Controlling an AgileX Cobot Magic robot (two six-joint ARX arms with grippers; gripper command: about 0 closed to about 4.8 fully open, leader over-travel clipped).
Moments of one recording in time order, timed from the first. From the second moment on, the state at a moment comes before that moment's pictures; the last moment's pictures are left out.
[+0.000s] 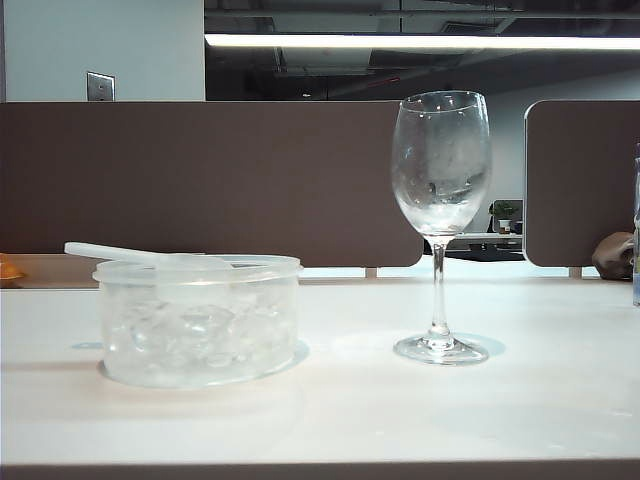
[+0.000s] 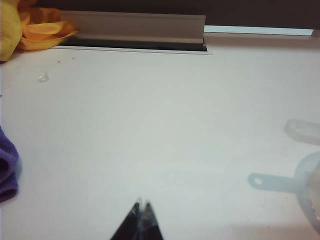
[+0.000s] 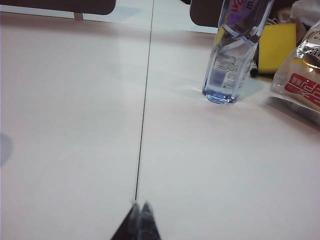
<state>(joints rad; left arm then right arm) 0.05 0.00 0.01 -0.18 0.00 0.01 0.02 0.00 0.01 -0.18 0.03 -0.10</state>
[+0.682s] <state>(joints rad) 0.05 0.01 0.01 -0.18 0.00 0.01 0.08 0.46 0.39 -0.52 0.03 -0.10</state>
